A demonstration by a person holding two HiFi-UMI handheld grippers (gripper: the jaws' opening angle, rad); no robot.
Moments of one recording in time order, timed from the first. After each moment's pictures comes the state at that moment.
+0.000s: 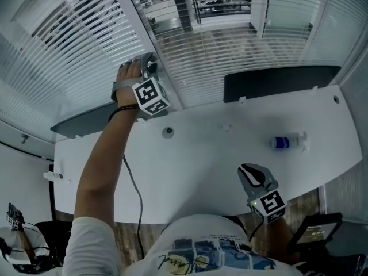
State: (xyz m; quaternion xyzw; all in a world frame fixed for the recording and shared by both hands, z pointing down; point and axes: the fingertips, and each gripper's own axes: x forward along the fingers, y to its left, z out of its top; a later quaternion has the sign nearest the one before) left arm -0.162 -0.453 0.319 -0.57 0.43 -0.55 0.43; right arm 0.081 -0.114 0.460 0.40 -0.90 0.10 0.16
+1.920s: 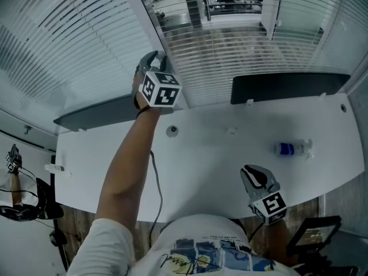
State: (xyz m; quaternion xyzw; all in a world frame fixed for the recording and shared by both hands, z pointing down) left arm -0.167 -0.460 0.308 -0.69 0.63 -0.32 0.18; right arm 0.081 -0.132 0.474 0.39 -0.90 0.11 0.16
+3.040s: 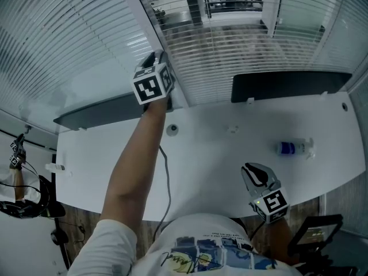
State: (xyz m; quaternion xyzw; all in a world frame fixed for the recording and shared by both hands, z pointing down) left arm -0.176 -0.453 0.306 -0.74 0.67 -0.09 -0.05; right arm 0.084 -0.135 0.481 0.38 -0.90 0.11 0.16
